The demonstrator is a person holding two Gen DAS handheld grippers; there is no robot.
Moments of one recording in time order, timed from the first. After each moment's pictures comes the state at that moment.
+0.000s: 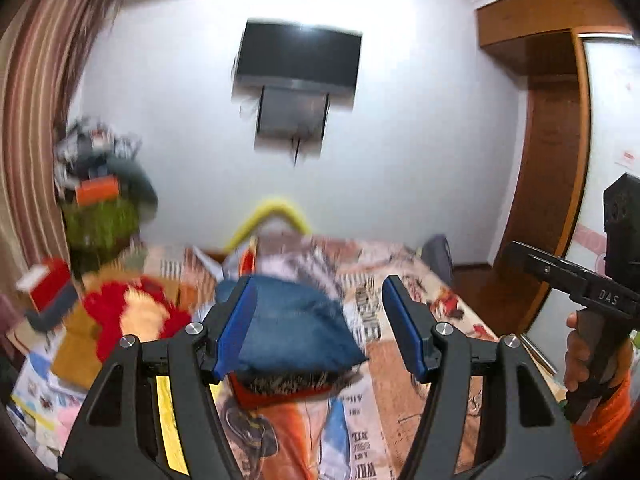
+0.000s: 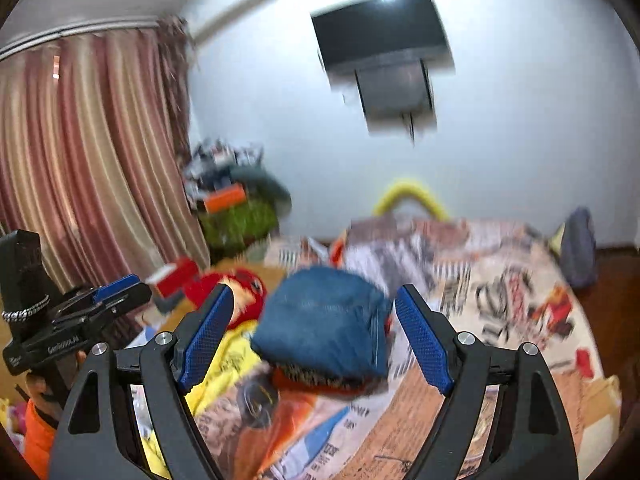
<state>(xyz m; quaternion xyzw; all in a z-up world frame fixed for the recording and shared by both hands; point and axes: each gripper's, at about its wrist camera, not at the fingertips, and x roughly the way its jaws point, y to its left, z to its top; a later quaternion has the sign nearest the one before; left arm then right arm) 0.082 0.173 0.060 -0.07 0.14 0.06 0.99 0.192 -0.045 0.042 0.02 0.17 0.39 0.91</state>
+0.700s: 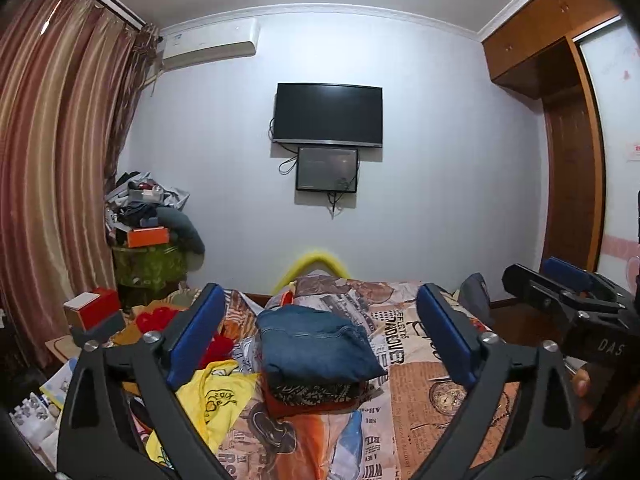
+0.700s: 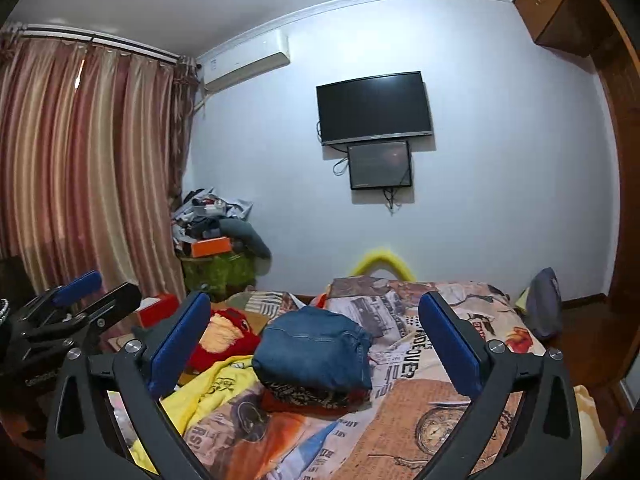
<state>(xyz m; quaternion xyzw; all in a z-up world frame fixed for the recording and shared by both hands) 0.000 0.120 0.044 -0.04 0.06 0.15 0.99 0.129 -0.043 0.031 0.01 0.07 0.33 0.94</state>
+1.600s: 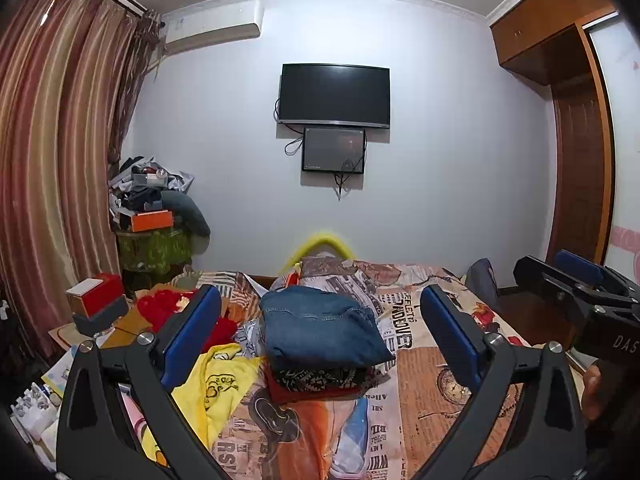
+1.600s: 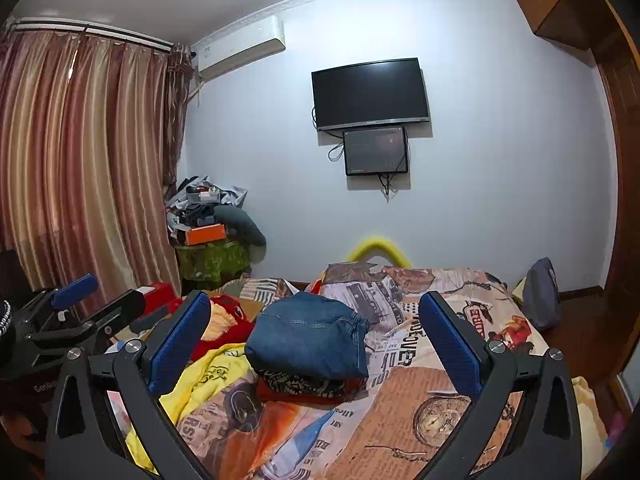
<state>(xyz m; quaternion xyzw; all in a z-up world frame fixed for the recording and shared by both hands) 0.014 0.123 0.025 -0.04 0.09 0.16 0.98 0.122 -0.050 0.019 0.01 0.09 0.32 0.94</state>
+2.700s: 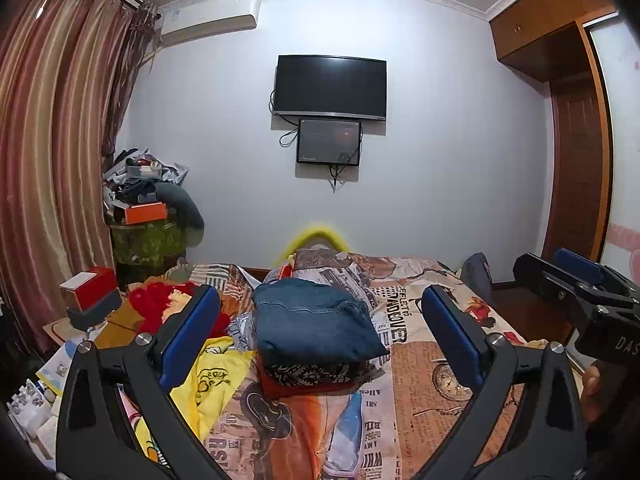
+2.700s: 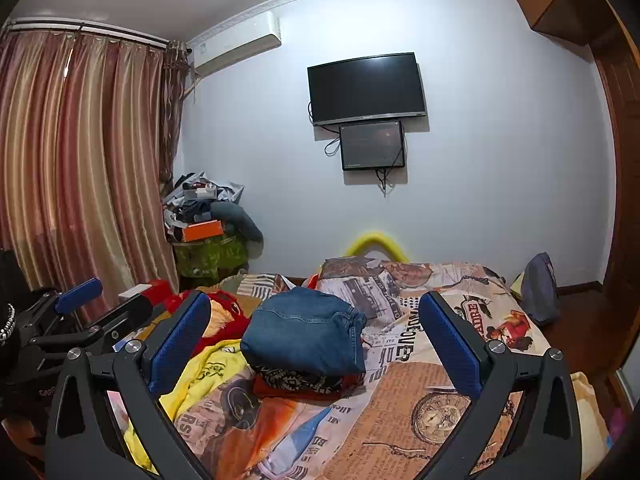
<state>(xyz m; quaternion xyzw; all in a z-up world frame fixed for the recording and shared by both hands) 0.023 0.130 0.019 -0.05 0.10 0.14 0.98 0.123 -0.053 0.022 0.01 0.10 0.32 0.94</state>
